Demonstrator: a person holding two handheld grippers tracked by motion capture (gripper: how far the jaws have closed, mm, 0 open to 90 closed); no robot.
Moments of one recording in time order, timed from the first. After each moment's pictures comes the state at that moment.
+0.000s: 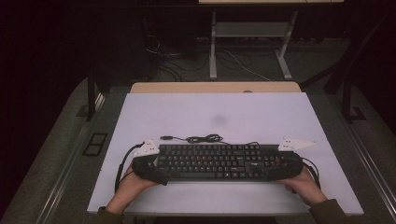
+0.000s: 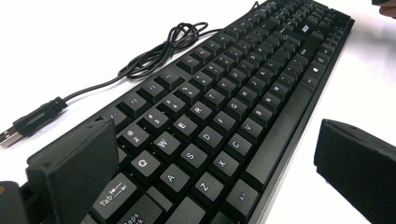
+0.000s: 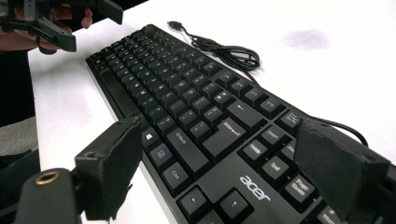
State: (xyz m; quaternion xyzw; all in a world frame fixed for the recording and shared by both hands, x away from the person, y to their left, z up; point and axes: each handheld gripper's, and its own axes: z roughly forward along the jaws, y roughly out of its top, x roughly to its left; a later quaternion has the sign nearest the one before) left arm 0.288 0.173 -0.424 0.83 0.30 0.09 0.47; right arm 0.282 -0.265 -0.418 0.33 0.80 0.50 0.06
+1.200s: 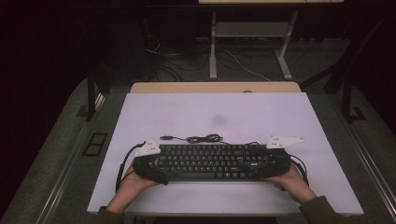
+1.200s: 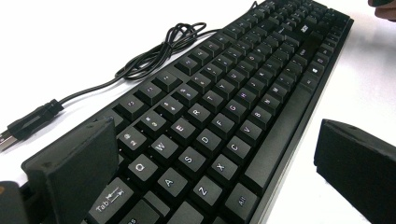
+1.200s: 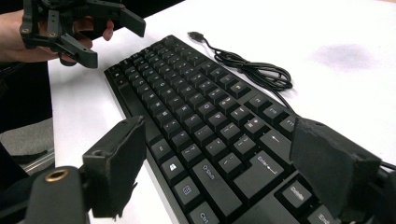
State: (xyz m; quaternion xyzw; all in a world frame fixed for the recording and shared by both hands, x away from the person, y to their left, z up) left arm 0.290 0.171 -0.424 0.83 0.30 0.08 0.47; right arm 0.288 -0.235 -0.413 0.31 0.80 0.51 0.04
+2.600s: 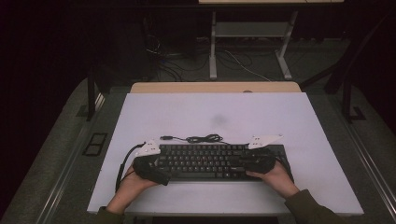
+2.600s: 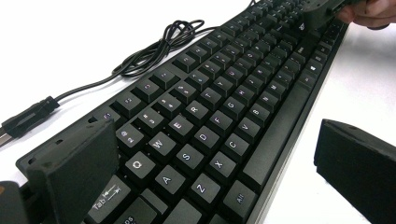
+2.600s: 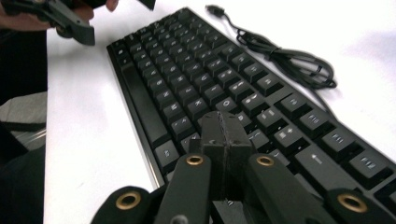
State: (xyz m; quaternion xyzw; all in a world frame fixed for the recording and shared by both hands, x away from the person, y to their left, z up) left arm 0.289 0.171 -0.426 0.83 0.30 0.08 0.47; right arm 0.303 -0.200 -0.425 0.28 0.84 0.47 0.02
